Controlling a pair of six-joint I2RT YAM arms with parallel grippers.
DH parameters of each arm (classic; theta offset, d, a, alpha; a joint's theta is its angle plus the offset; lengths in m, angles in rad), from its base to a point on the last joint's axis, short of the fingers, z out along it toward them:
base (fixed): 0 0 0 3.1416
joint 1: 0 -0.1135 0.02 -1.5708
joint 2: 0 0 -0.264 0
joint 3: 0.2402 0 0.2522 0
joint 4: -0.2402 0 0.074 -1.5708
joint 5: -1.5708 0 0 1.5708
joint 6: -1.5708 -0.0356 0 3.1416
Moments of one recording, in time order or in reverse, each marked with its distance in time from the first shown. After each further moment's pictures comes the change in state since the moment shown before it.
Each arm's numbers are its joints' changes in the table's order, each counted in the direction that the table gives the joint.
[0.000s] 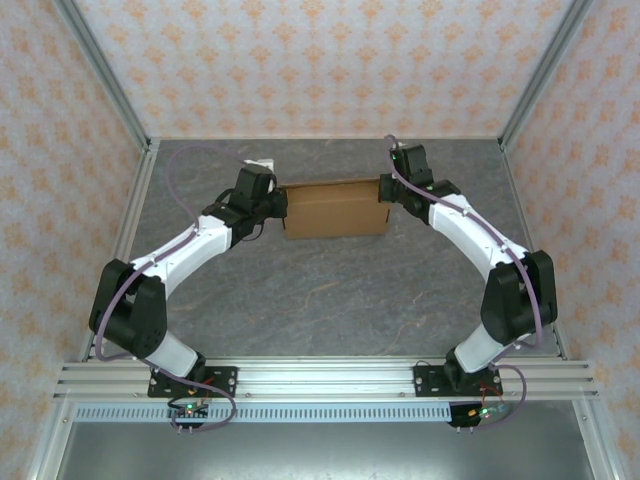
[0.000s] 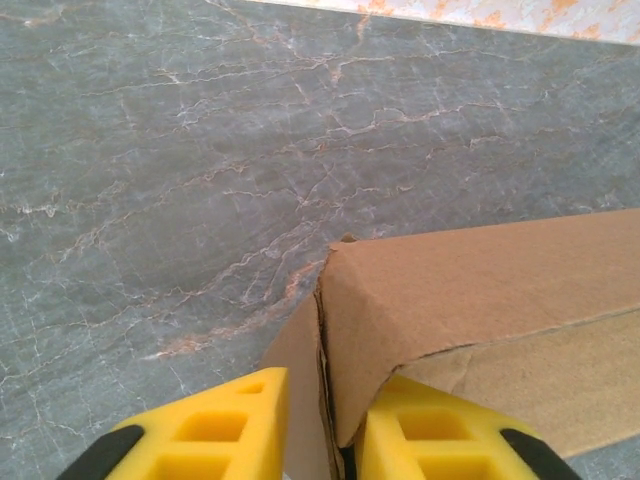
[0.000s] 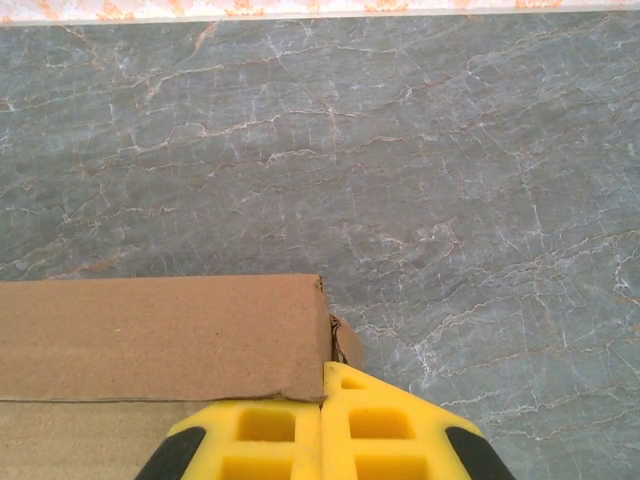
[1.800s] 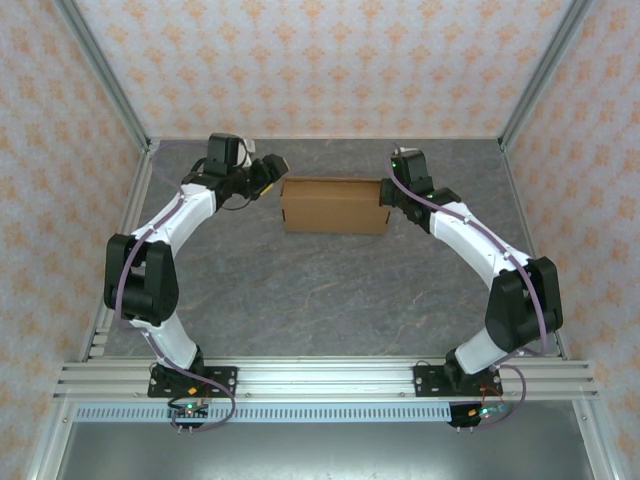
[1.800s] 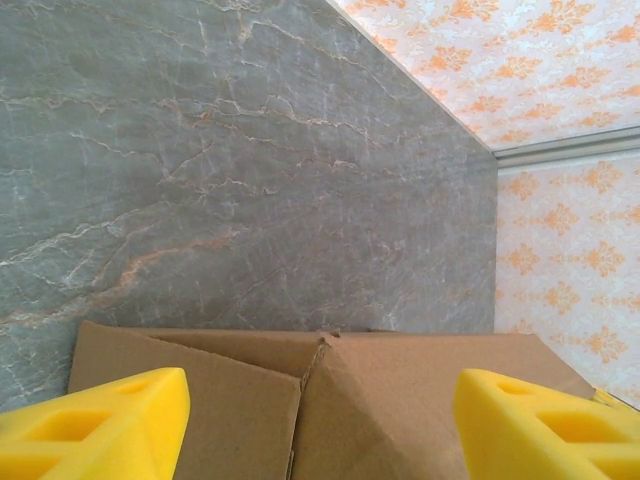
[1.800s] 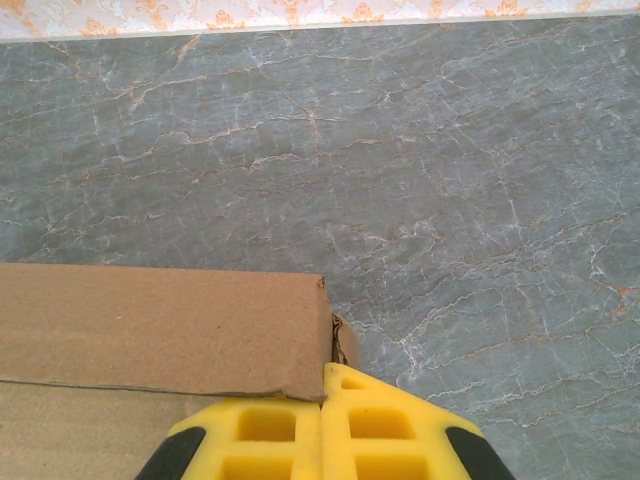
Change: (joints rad) left arm -0.245 -0.190 0.240 -0.051 -0.596 0.414; right arm -0.019 0.048 -0.071 0.050 -0.060 -0.027
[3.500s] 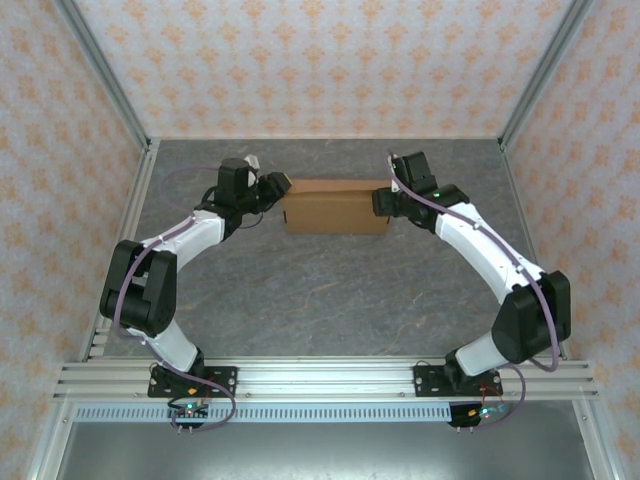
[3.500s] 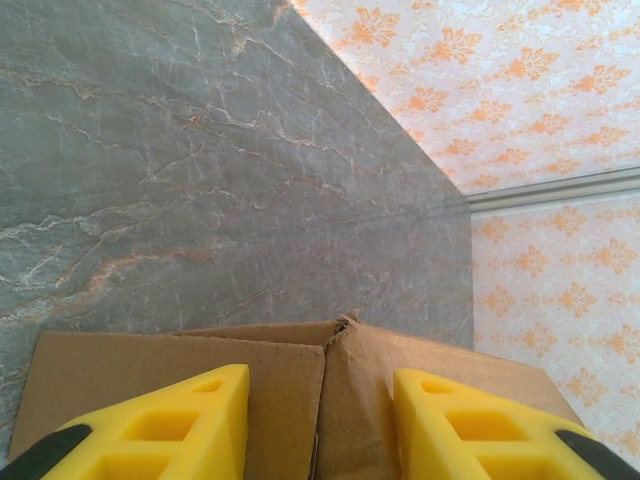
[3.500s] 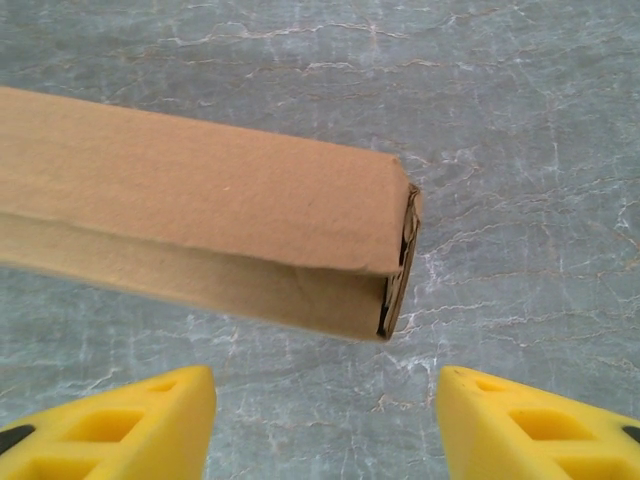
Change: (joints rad) left arm 0.080 0.065 -0.293 0.386 0.141 0.151; right arm -0.021 0.078 0.061 -0.259 0.119 0.098
